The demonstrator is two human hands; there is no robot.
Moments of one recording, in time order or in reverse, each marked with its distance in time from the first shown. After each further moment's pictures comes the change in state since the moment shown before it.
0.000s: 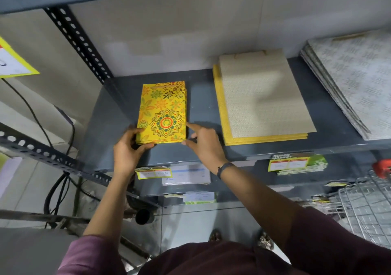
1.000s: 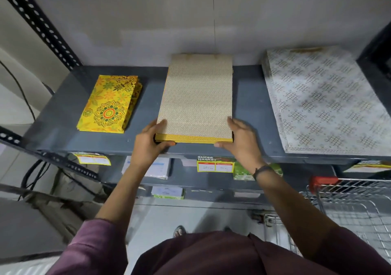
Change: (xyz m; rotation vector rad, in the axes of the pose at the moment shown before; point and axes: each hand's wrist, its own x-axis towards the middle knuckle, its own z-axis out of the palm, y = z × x) left_hand -0.083 0.141 0.167 0.109 -0.103 0.130; right_hand -0.030 0.174 -0.212 -0.261 -0.006 0.011
